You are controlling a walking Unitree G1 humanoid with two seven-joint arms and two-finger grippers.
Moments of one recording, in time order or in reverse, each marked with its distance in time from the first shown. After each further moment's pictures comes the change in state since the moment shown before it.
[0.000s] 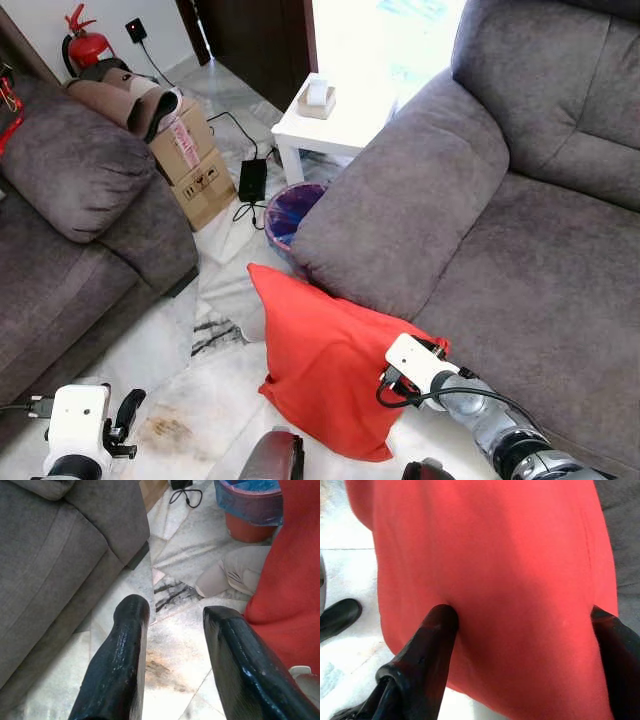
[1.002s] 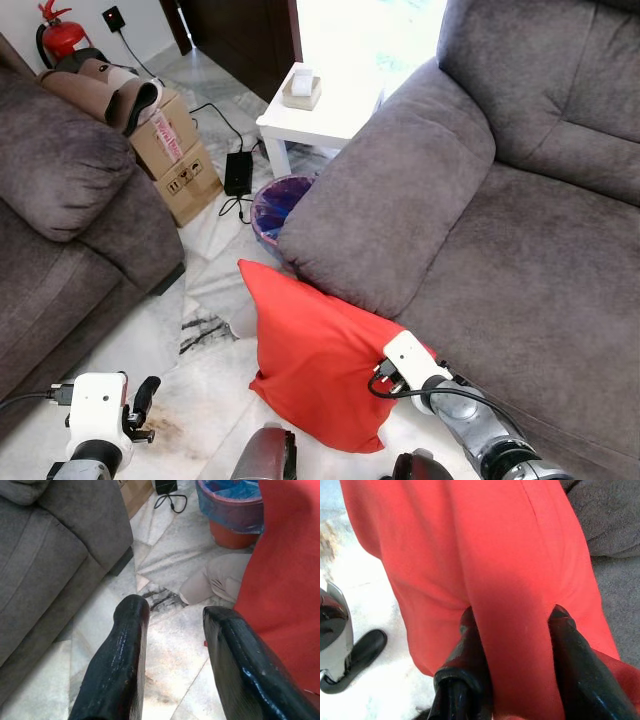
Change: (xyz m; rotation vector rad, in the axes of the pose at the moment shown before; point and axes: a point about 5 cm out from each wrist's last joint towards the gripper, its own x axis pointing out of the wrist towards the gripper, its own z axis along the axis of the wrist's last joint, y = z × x) left arm 0.016 -0.016 0.003 -0.040 -0.023 0.005; right arm 0.004 0.020 0.008 0.217 -0.069 0.028
